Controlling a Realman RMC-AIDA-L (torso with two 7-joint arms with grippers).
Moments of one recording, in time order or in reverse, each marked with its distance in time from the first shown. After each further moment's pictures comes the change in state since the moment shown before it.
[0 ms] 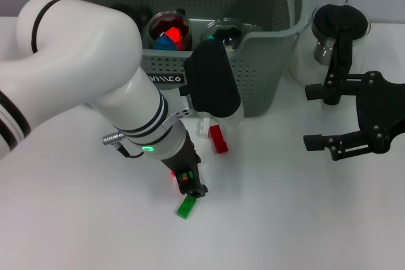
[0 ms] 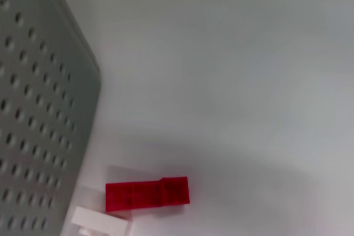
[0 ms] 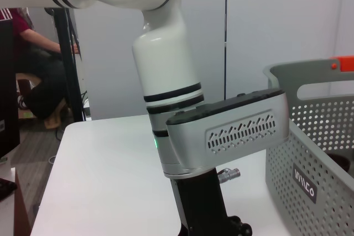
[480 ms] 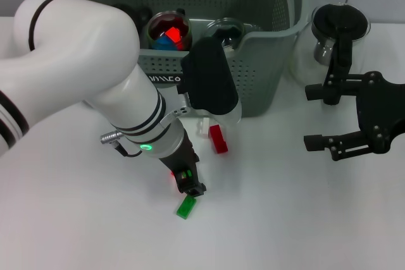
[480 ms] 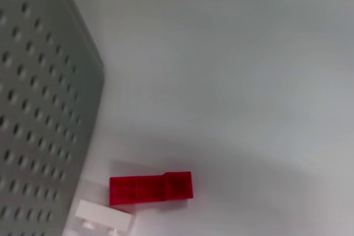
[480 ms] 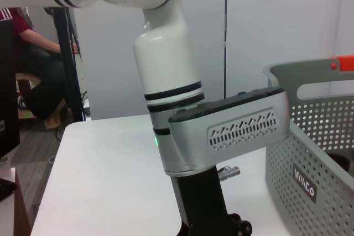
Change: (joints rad) left arm -0.001 0.001 -0.014 -0.001 0.003 0.006 0.000; right arm -0.001 0.000 0.000 0.000 0.000 0.000 0.000
